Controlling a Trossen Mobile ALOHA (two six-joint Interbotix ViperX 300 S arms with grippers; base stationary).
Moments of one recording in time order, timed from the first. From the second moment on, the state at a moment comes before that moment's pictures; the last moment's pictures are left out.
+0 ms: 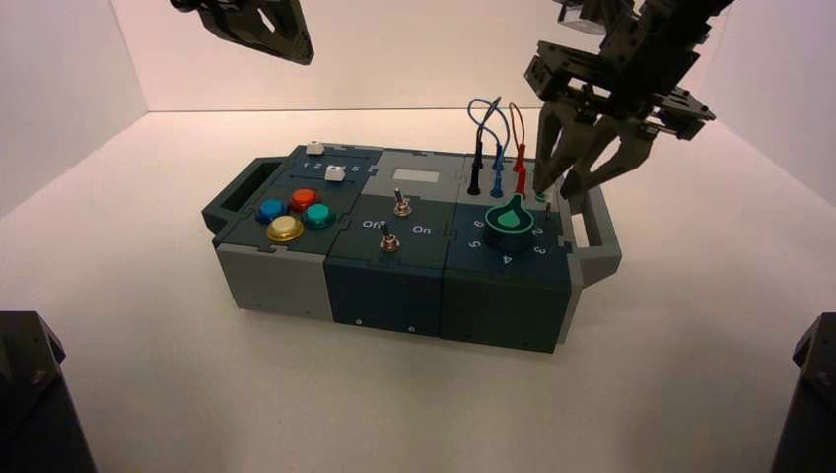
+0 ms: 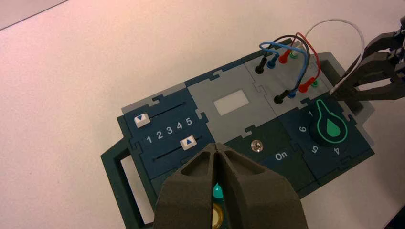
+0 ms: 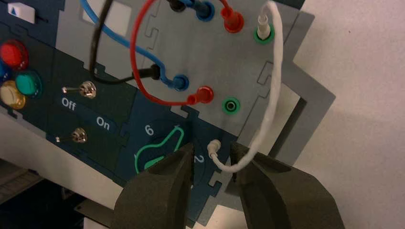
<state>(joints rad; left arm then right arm) -0.65 -0.53 0.99 -0.05 0.37 0.01 0.46 -0.19 0.95 0.41 0.57 -0.02</state>
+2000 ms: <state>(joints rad) -0.65 -0.50 0.97 -0.05 0.39 0.02 0.46 -0.24 0.96 0.31 0.44 -0.02</state>
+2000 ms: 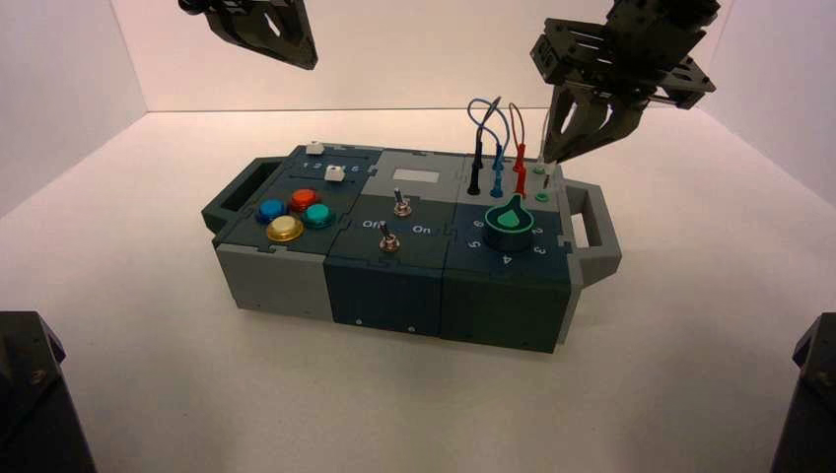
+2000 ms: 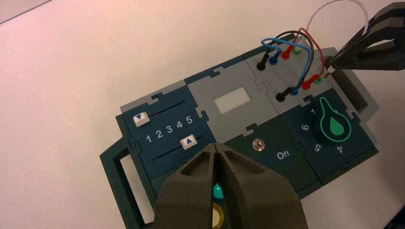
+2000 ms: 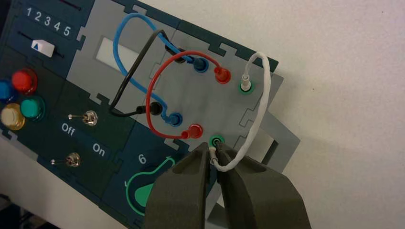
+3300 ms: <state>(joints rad) -0.65 -0.50 0.97 -0.05 0.39 0.02 0.46 -0.19 0.95 0.31 0.42 -0.02</state>
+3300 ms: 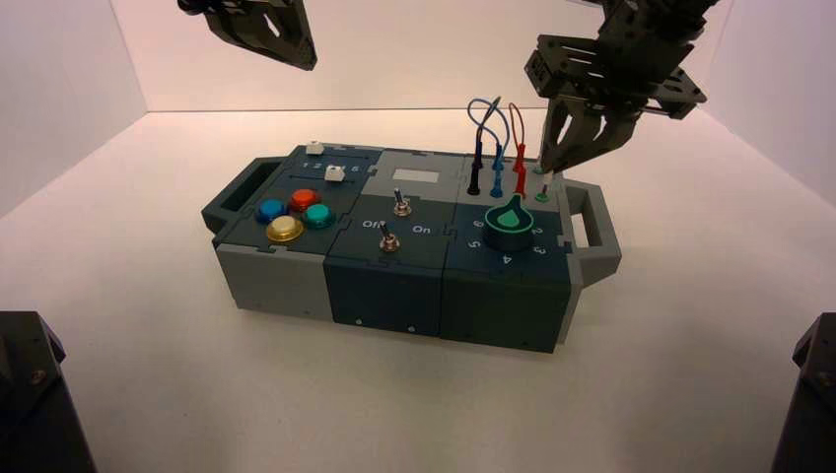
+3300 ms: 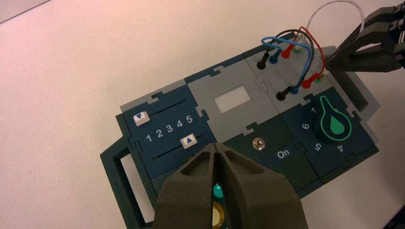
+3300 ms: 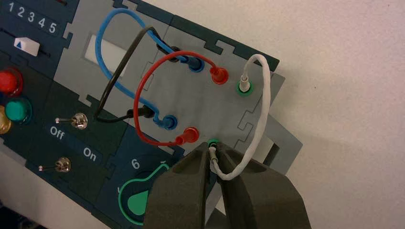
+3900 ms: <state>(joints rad) -0.65 -0.50 0.97 -0.05 0.39 0.02 0.46 -0.17 0.94 0.30 0.42 -0.02</state>
